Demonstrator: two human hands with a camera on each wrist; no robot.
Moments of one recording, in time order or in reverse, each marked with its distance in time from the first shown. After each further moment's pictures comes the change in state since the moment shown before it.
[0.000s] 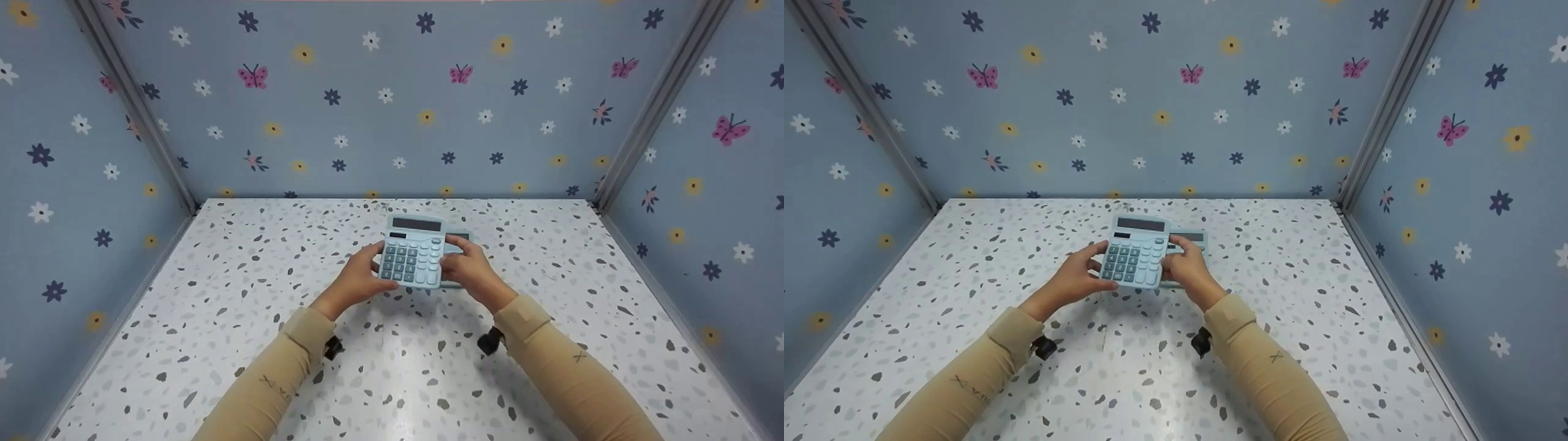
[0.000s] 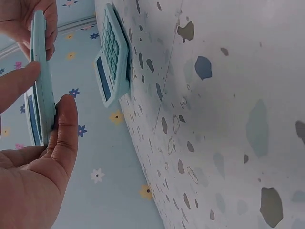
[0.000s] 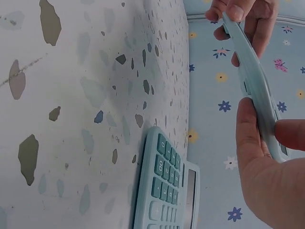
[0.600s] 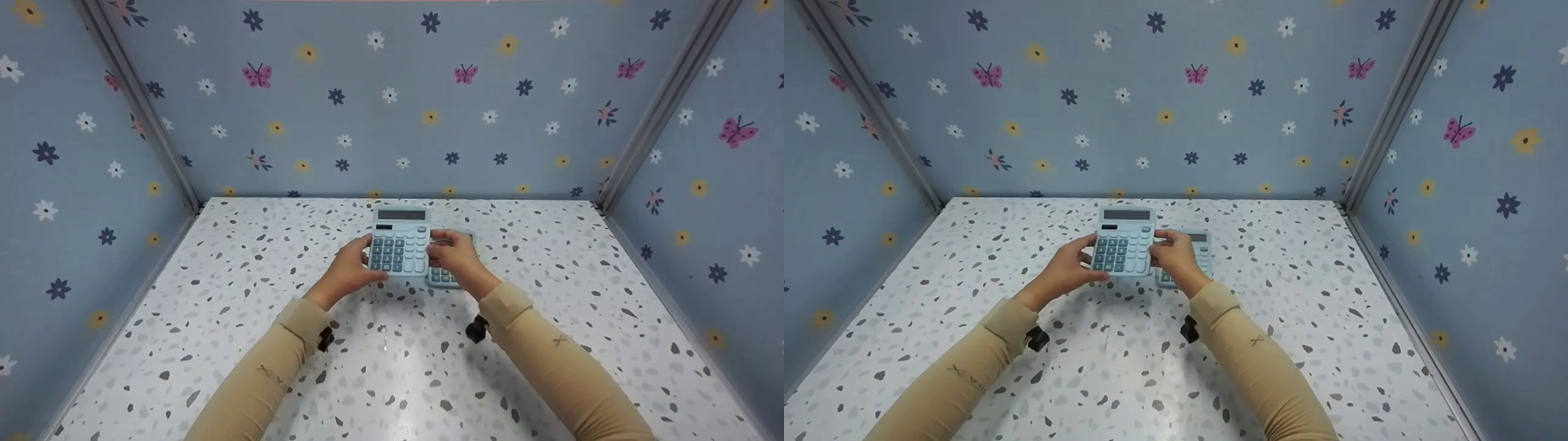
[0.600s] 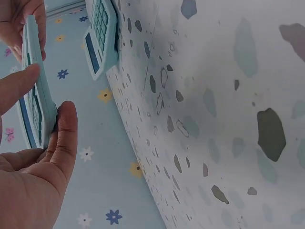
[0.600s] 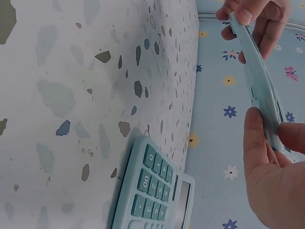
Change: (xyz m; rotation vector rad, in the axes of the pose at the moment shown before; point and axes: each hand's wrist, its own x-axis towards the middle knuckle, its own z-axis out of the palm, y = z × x) left_hand 0.008 -0.008 -0.024 0.045 0.044 -0.054; right_hand 0.024 -0.008 0.027 -0.097 0.082 -0.029
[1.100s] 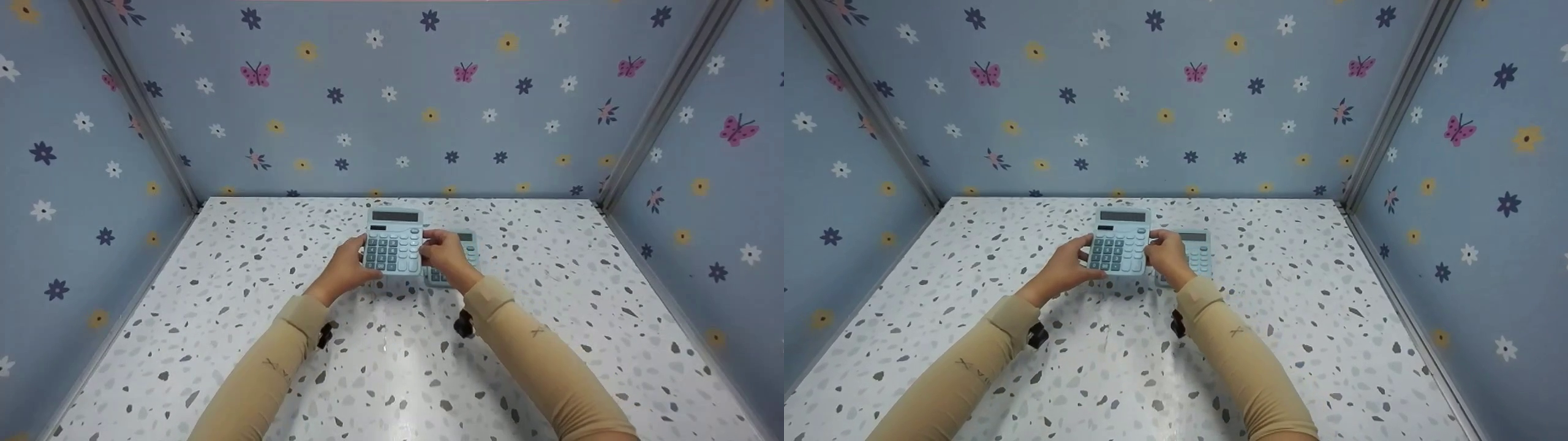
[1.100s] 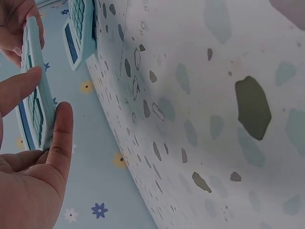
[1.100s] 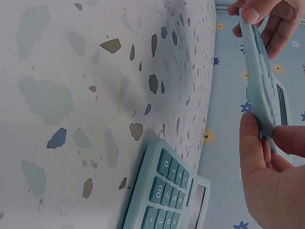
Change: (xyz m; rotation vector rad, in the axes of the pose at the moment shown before) left_hand 0.010 -0.011 0.000 0.017 -0.001 -0.052; right_hand 0.019 0.009 0.017 -0.090 0.032 0.010
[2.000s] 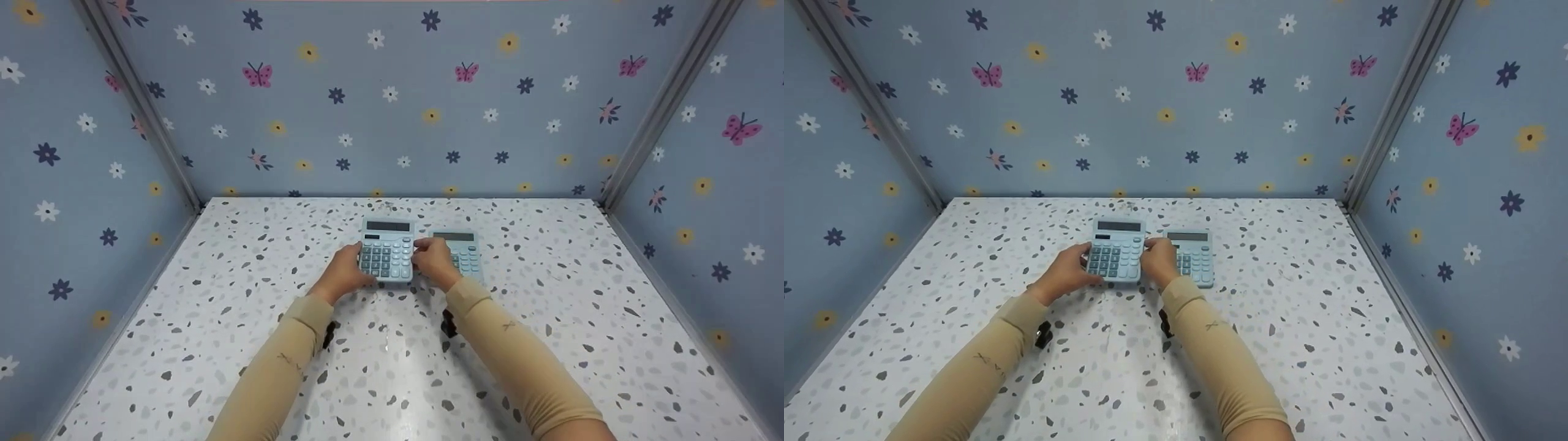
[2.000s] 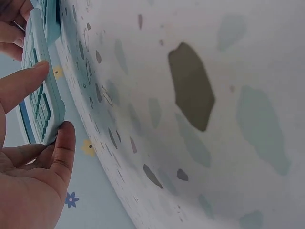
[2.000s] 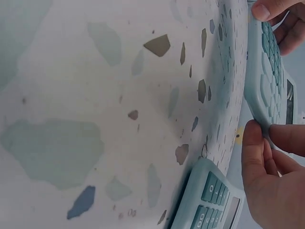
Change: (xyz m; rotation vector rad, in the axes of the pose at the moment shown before) left_hand 0.013 -0.030 0.003 0.113 0.001 -0.043; right_hand 0.020 0.018 0.028 -0.263 0.069 0.052
